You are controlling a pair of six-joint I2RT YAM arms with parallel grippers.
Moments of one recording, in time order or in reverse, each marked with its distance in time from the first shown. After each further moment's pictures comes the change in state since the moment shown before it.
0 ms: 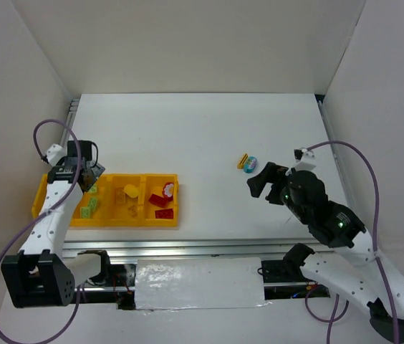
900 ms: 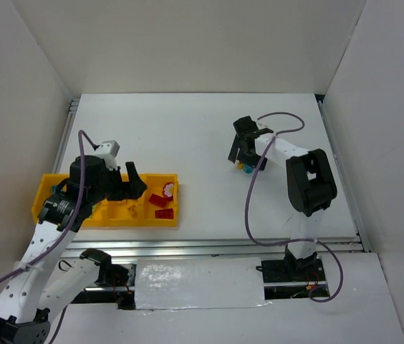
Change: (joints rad) left arm -0.362 -0.373 -0.002 0.020 0.608 0.505; right arm -0.335 1.283 0.427 0.163 -0.035 -0.032
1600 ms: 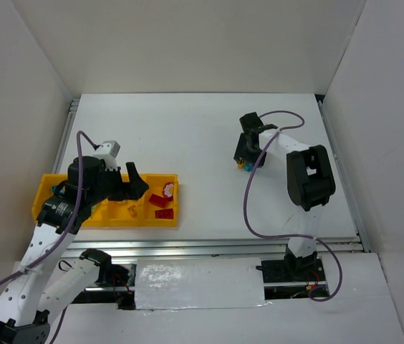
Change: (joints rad) left arm -0.006 -0.026 -0.009 0.028 0.055 0.008; right arm -0.064 0.084 0.079 -0.025 -0.123 -0.095
